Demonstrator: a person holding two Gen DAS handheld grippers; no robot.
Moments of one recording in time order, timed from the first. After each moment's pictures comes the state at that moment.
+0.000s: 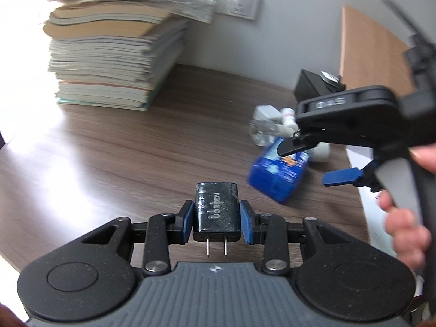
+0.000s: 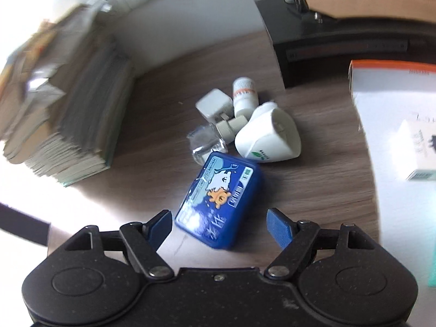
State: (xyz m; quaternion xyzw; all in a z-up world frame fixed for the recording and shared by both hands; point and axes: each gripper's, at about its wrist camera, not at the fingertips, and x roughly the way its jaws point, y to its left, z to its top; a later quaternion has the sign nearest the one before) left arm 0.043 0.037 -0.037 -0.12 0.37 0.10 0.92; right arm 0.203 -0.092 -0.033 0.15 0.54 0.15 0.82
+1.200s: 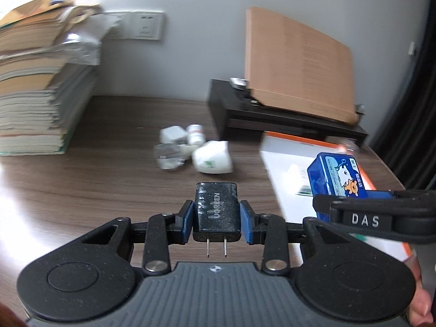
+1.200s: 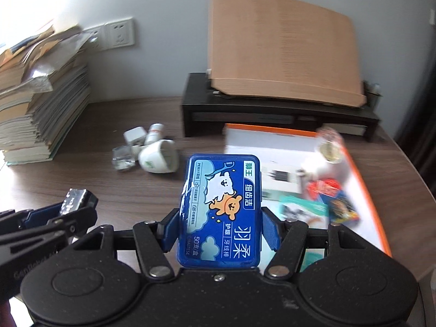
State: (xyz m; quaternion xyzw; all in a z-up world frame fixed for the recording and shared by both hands) left arm 0.045 -0.032 -0.002 -0.07 0.33 -0.07 0.94; right arm 0.074 -0.186 0.031 -0.02 0.39 0.03 0.92
